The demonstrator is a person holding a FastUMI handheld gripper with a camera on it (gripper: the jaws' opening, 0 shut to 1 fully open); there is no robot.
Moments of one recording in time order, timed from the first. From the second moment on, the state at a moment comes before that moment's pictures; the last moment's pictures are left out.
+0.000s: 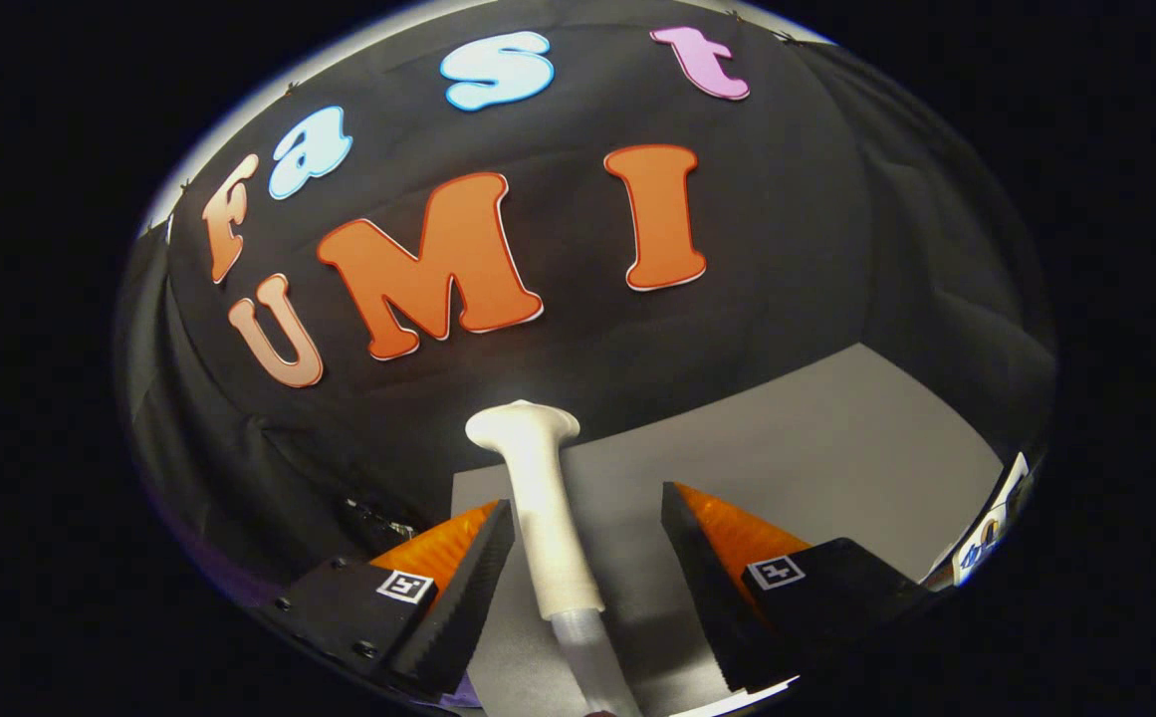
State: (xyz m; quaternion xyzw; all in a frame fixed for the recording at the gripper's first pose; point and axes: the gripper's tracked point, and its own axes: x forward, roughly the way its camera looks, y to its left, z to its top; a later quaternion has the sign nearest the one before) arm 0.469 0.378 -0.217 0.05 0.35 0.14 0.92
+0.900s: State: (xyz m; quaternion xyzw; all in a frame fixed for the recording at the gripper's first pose) arm 0.447 0.385 -0.218 0.08 0.36 0.14 0.92
